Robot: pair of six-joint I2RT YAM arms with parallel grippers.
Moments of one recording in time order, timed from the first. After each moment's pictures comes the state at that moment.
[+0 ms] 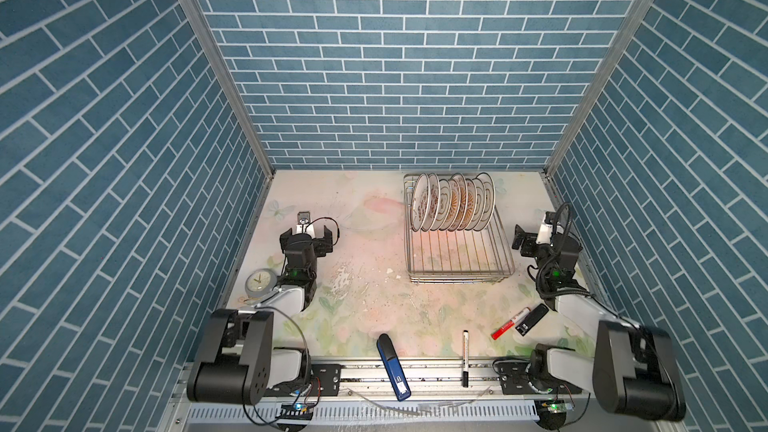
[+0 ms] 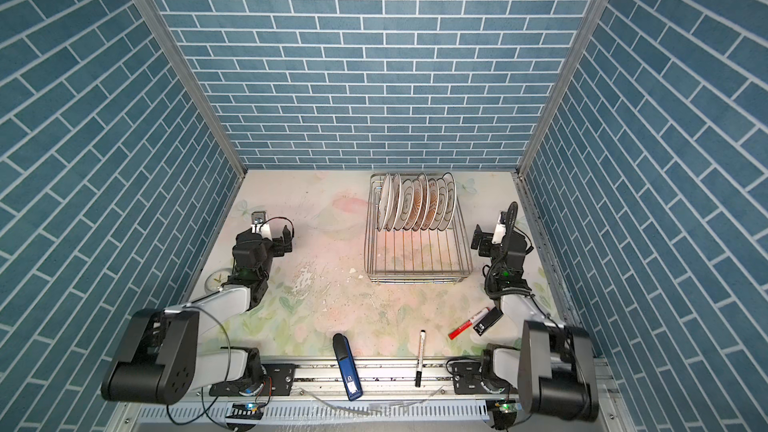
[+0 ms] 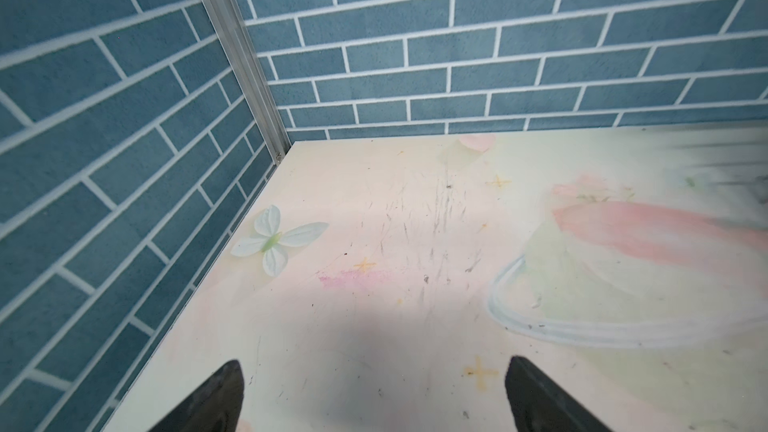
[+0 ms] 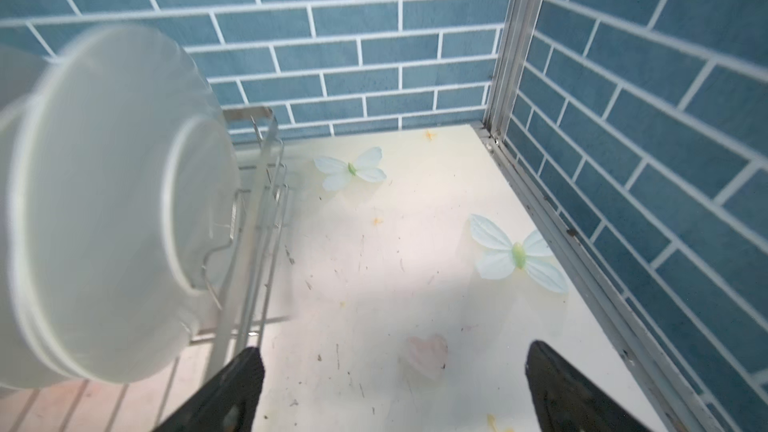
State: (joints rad) left arm -0.08 1.23 0.40 0.55 -0.23 0.02; right arm -0.06 1.11 0.40 0.48 -0.03 0.09
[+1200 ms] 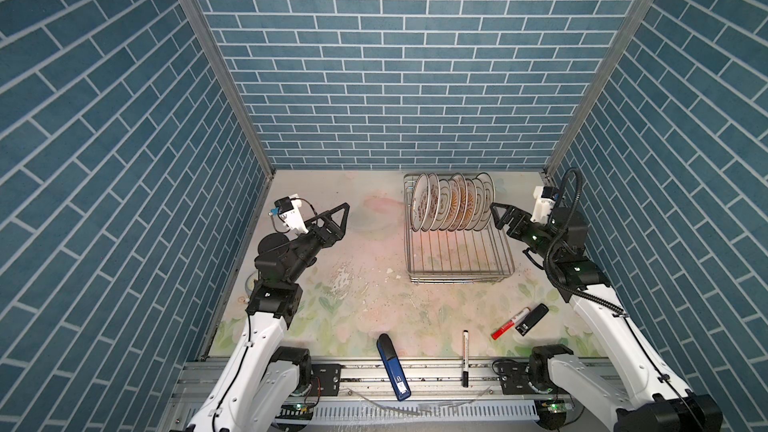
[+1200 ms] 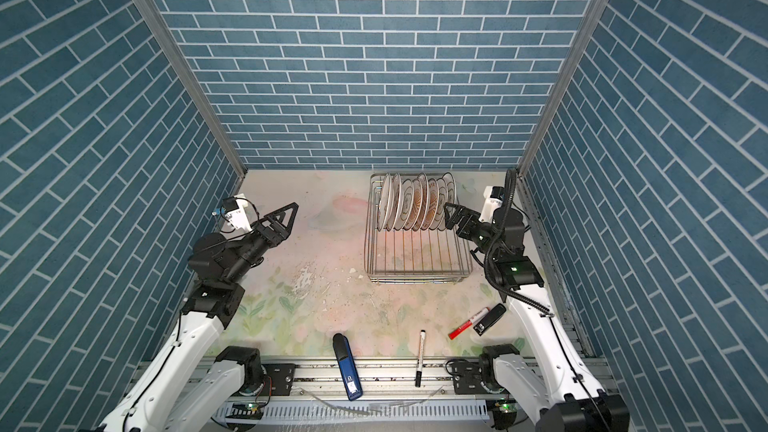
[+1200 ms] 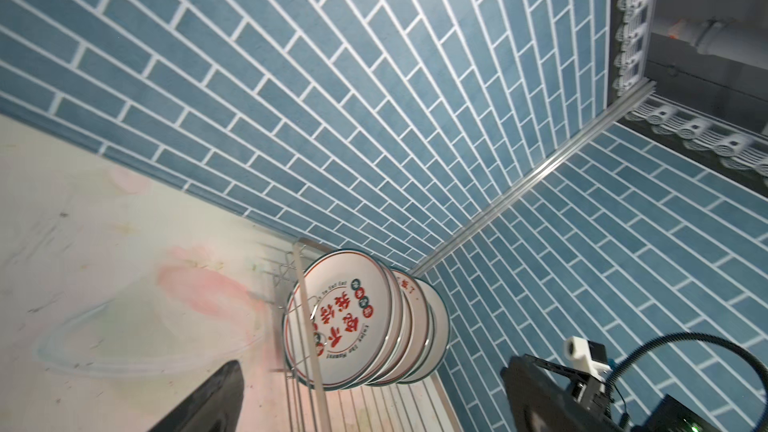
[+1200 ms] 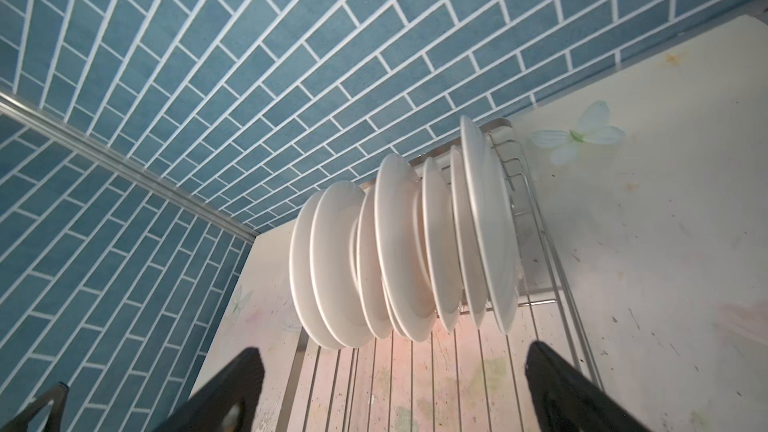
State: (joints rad) left arm -0.14 0.79 0.62 0.22 0.41 -0.83; right arm 0.21 0.97 0.83 -0.16 -0.23 0.56
